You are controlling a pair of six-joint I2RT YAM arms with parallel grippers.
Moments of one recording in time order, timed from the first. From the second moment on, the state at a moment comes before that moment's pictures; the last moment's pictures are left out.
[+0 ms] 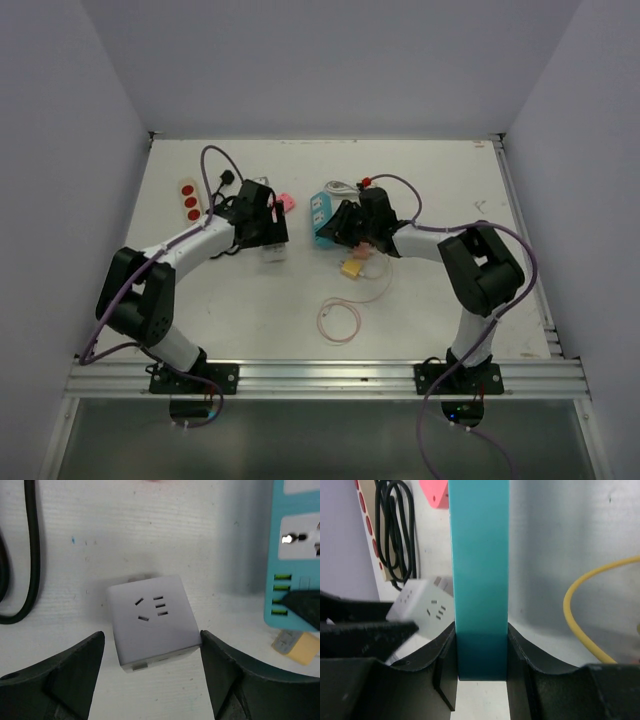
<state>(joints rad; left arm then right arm) -0.43 1.61 1.07 -0.45 -0.07 -0.54 0.53 1.83 0.97 0.24 -0.31 0.94</state>
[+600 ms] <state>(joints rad) -0.43 1.21 0.90 -0.41 -0.06 -0.59 0.52 1.99 1.19 0.14 -0.17 0.94</state>
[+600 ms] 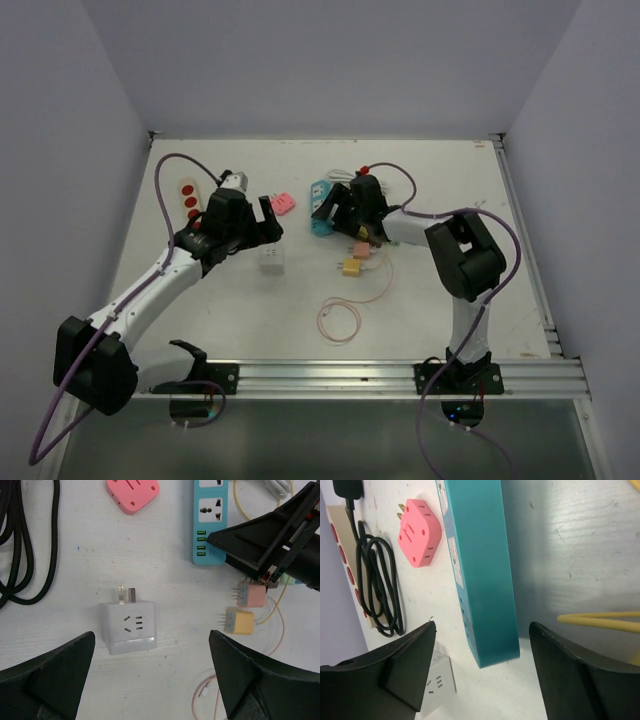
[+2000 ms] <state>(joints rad) -0.42 0.33 1.17 -0.93 -0.61 -0.44 0.51 0.24 0.98 -0.74 0.48 0.28</state>
